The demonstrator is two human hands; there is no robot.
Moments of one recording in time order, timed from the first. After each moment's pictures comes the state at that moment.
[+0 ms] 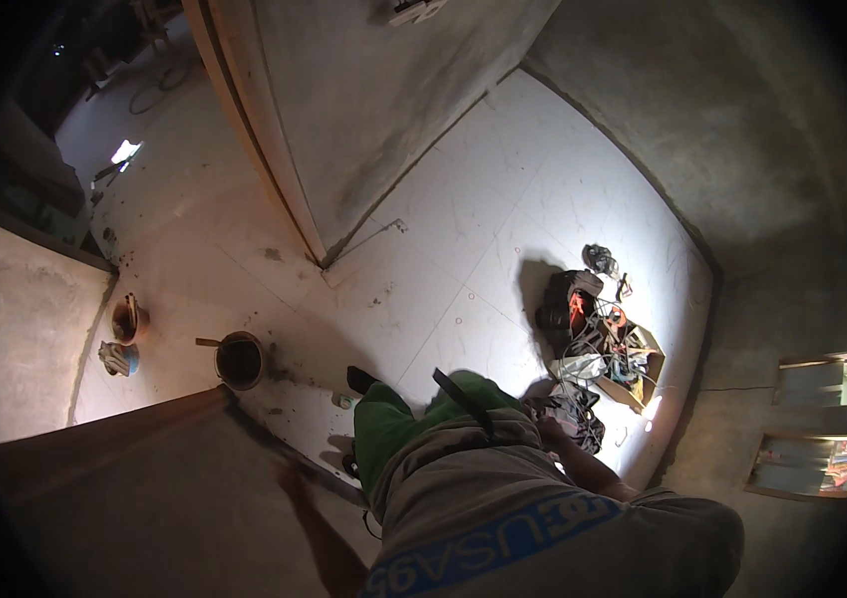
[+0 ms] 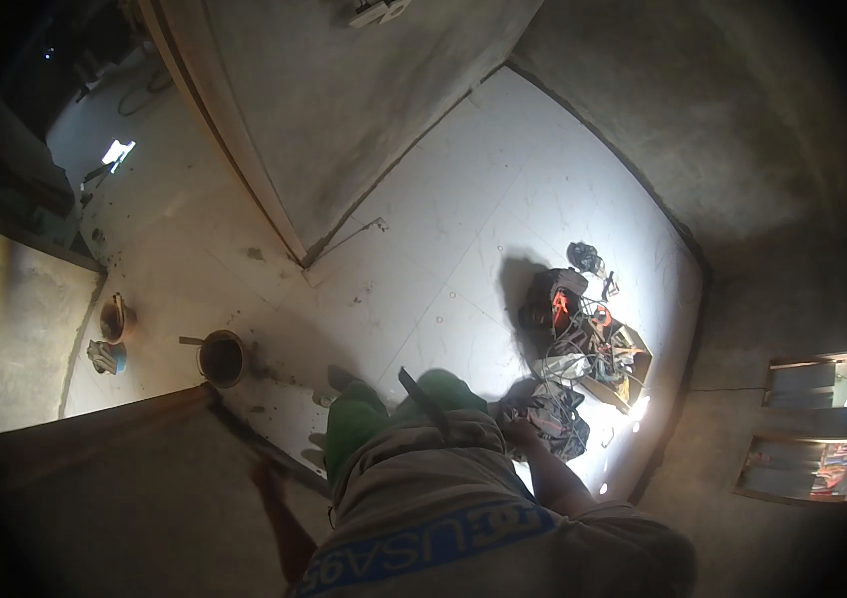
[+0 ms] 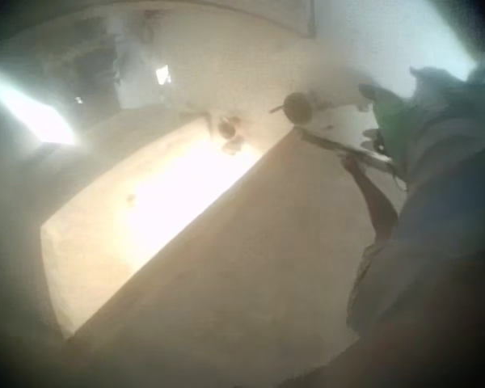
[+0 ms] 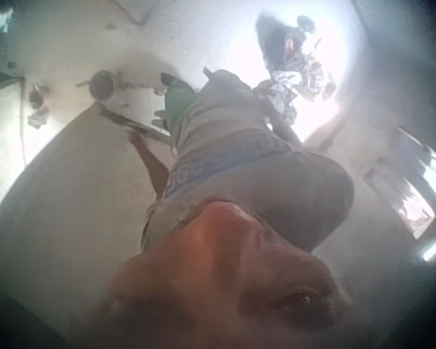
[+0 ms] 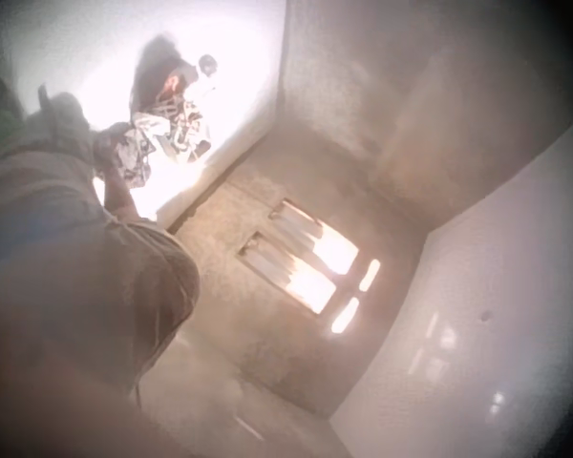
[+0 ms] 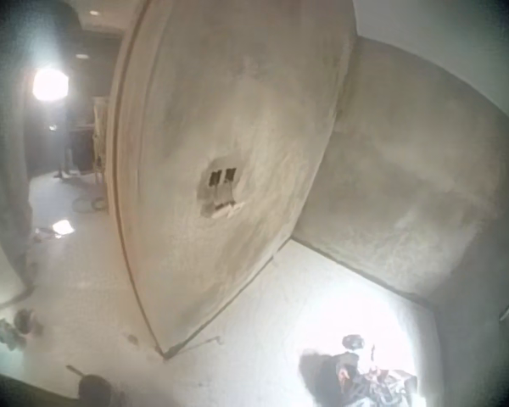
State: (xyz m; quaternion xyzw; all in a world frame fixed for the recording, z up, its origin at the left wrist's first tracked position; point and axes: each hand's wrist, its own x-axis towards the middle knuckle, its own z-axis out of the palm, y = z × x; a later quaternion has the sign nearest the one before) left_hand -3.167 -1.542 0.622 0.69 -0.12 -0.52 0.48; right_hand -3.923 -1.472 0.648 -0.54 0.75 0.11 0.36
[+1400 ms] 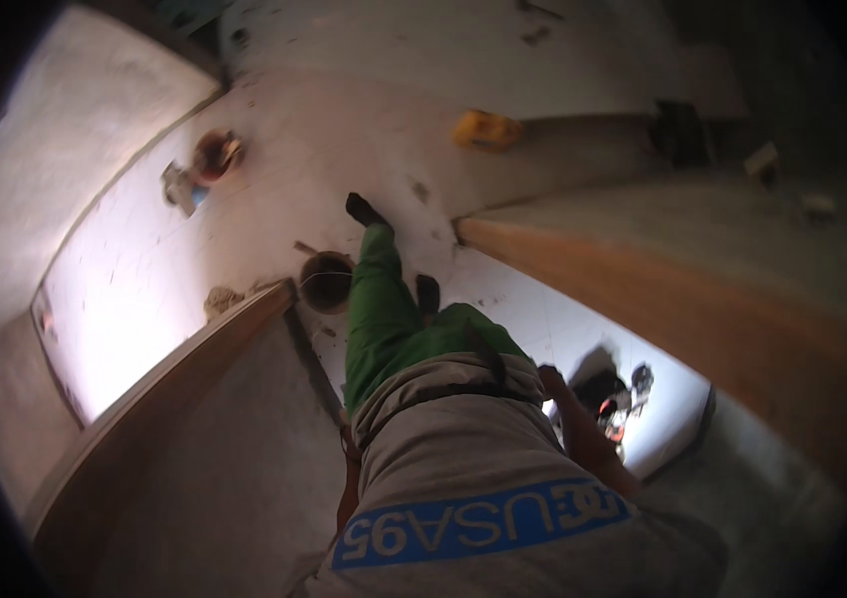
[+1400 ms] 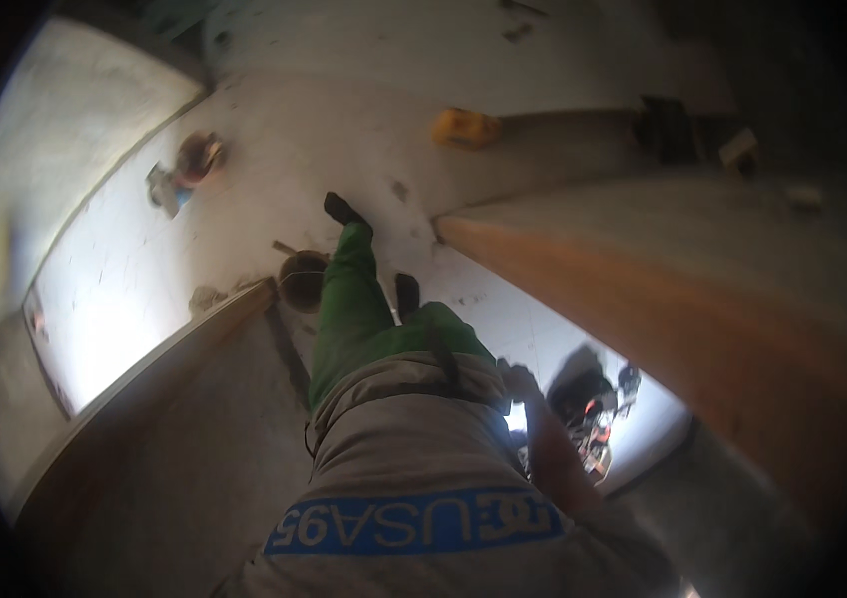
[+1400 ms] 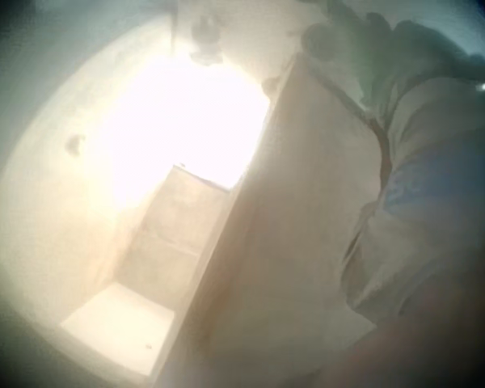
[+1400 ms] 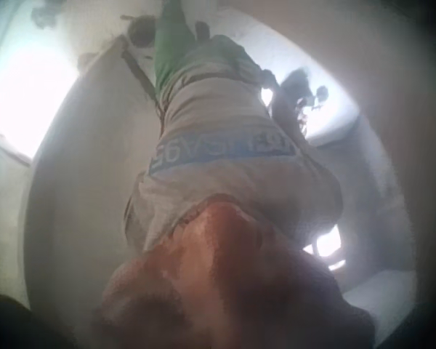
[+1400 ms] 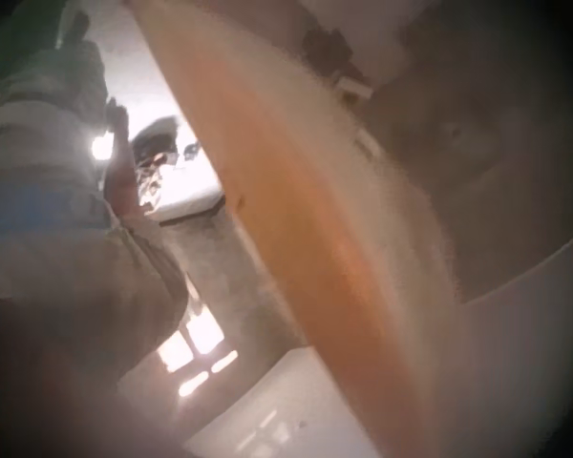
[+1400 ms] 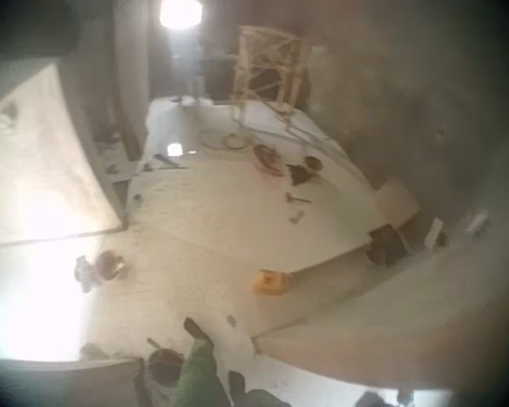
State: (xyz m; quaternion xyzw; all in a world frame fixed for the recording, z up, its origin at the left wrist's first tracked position) left_hand -3.152 -1.744 0.643 0.83 0.23 -0.44 0.25; right_hand -3.661 -2.076 0.634 -0.68 0.50 0.33 0.42
